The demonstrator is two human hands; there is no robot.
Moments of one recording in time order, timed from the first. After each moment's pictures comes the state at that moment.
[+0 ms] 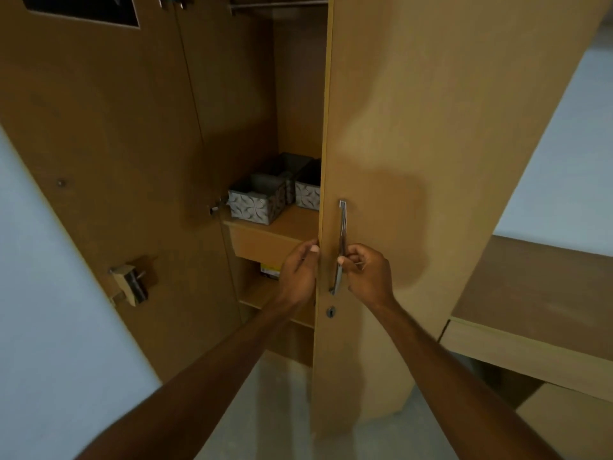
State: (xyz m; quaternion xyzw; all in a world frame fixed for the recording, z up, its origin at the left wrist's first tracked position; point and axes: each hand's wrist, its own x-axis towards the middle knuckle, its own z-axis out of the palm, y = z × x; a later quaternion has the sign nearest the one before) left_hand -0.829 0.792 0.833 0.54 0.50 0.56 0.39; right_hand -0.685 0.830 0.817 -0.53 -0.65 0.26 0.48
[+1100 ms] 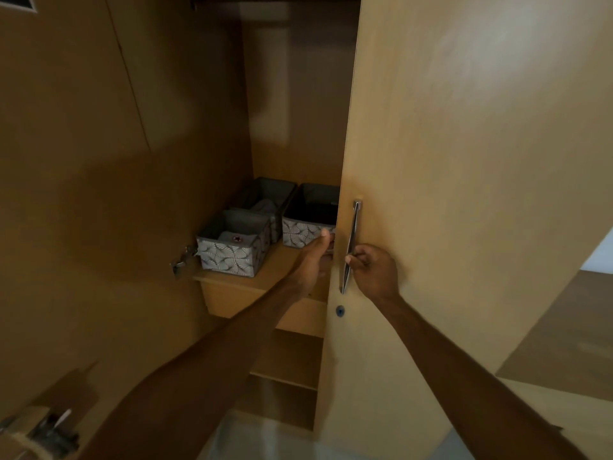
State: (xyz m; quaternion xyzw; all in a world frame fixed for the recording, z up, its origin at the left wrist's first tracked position) left_hand -0.888 1.038 0.866 0.59 0.43 0.42 0.53; right_hand -0.739 1.054 0.826 -0.60 -0.62 0.16 0.48
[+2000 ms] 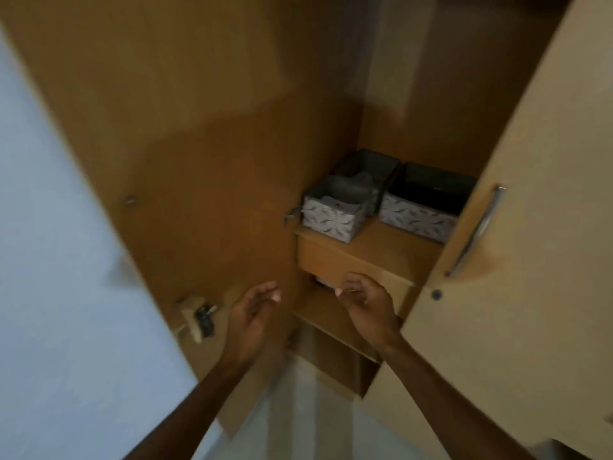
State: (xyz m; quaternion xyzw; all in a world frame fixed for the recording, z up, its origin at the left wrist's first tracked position) left_hand -1.113 0.854 0.753 0.39 0.58 0.63 0.34; right_hand -0.912 0.943 0.777 -0.52 -0.66 0.39 0.38
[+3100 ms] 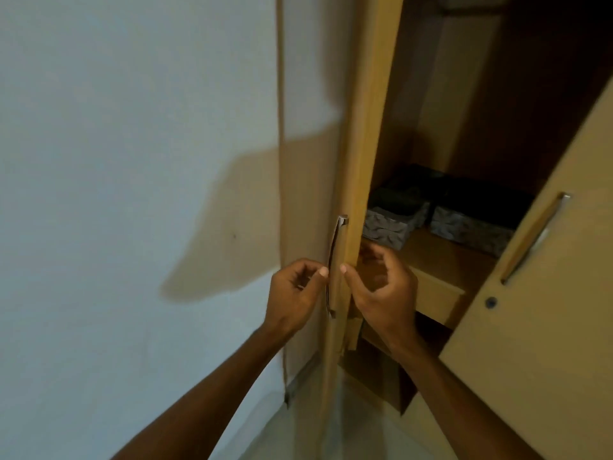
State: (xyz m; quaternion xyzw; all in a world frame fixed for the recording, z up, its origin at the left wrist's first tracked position) left_hand -1.153 0.795 0.821 0.52 0.54 0.63 0.20; right_hand -1.002 0.838 0.851 -0.39 -0.70 0.28 0.54
